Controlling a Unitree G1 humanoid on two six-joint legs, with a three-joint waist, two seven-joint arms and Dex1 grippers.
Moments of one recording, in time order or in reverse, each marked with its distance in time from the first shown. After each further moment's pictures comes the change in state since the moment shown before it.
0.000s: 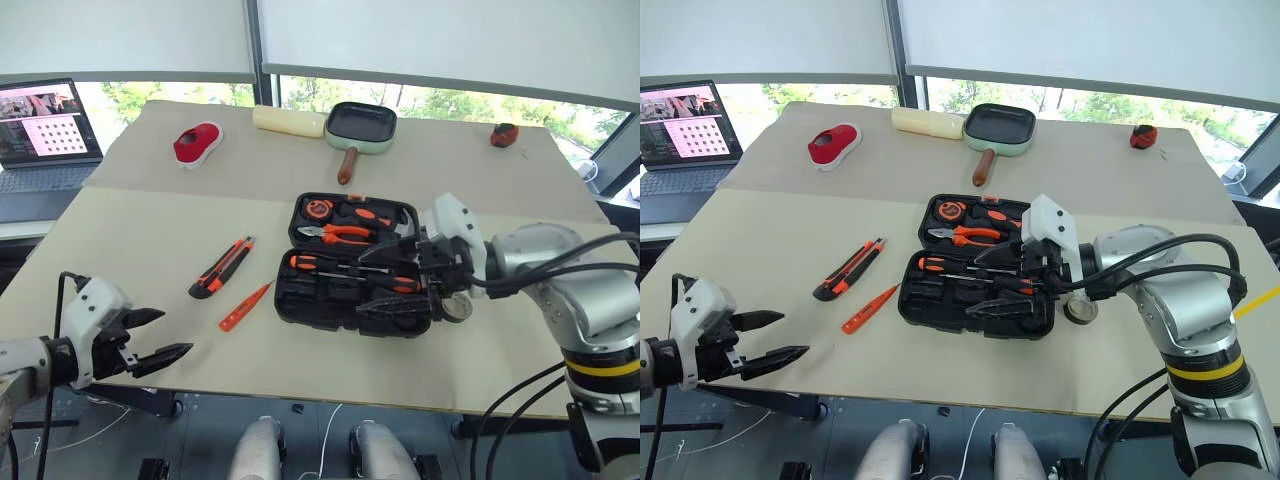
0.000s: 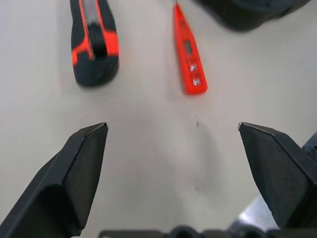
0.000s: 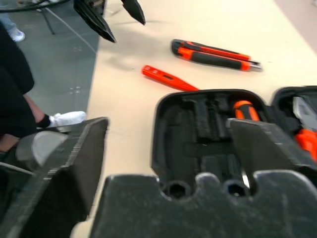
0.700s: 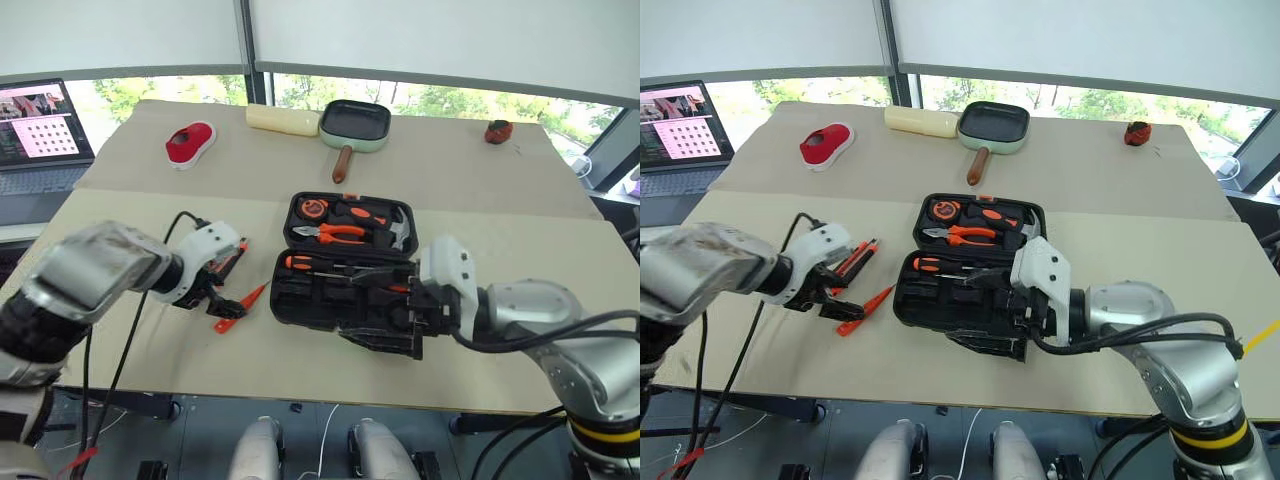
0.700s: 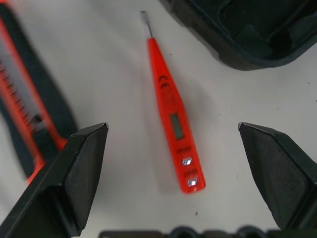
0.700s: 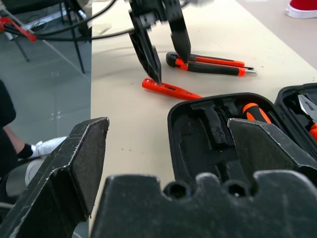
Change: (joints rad) left arm -1.066 0.142 -1.003 0.266 0.029 0.532 0.045; right arm 0.249 0.050 -0.050 -0.292 0.112 0.025 -0.351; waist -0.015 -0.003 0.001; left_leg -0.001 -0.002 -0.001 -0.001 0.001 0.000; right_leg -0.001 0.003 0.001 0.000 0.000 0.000
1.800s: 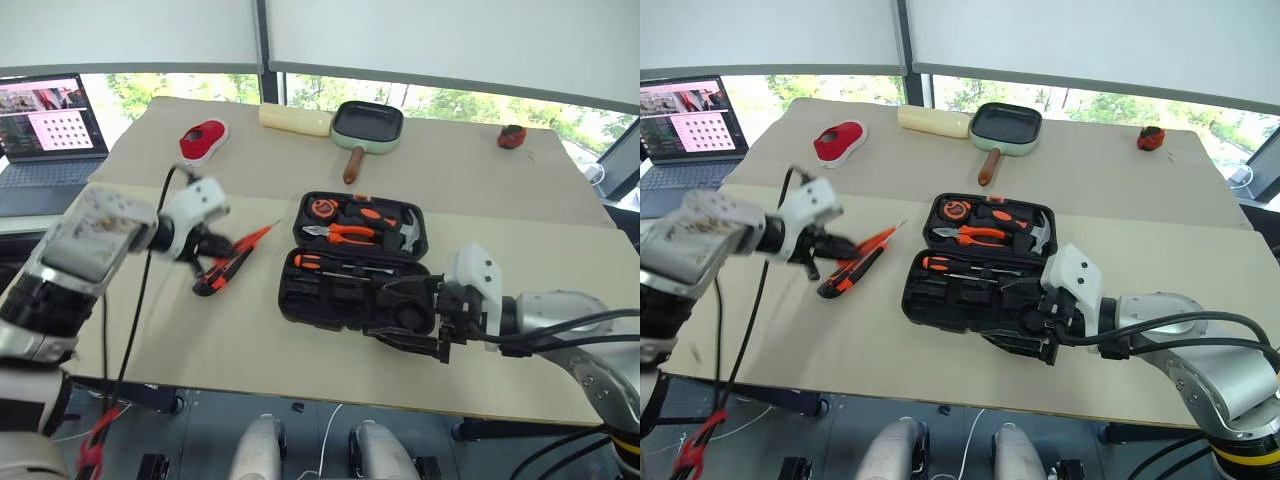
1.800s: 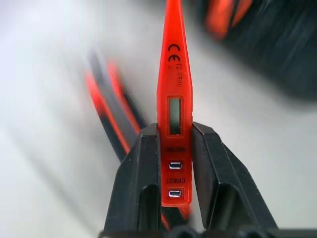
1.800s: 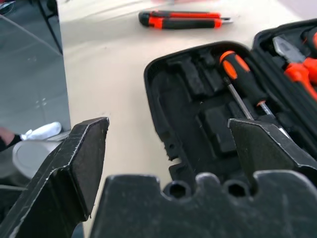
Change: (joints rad) left arm -0.112 -0.133 0.136 0.370 0.192 -0.712 -0.218; right arm 0.118 -0.168 -0.087 0.046 0.079 -0.006 -0.020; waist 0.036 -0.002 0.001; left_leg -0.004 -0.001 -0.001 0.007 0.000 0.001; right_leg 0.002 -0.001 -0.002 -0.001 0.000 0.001
